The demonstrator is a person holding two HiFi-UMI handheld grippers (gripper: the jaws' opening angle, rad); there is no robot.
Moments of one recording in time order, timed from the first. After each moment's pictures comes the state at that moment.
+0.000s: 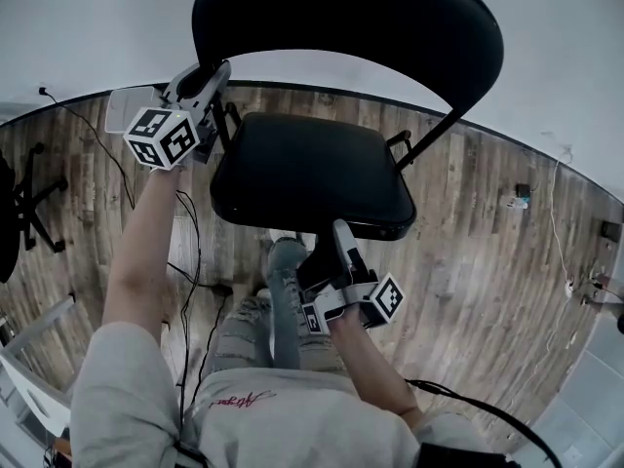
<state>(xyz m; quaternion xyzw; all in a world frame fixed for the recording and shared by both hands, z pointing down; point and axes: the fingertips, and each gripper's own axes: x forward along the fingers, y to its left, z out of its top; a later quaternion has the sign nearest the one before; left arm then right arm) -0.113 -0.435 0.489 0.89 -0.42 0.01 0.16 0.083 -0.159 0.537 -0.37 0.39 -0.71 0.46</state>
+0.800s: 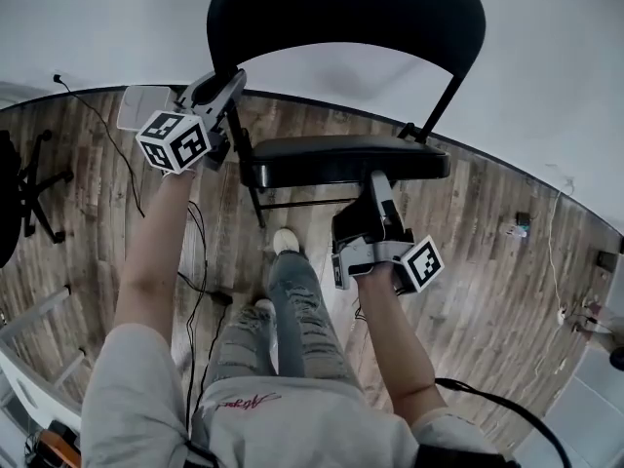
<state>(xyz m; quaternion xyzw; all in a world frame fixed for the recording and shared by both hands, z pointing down) -0.143 -0.449 0.491 0.88 -0.43 -0.02 0.20 0.106 -0.294 0.487 -0.41 0.53 -0.61 0.42</state>
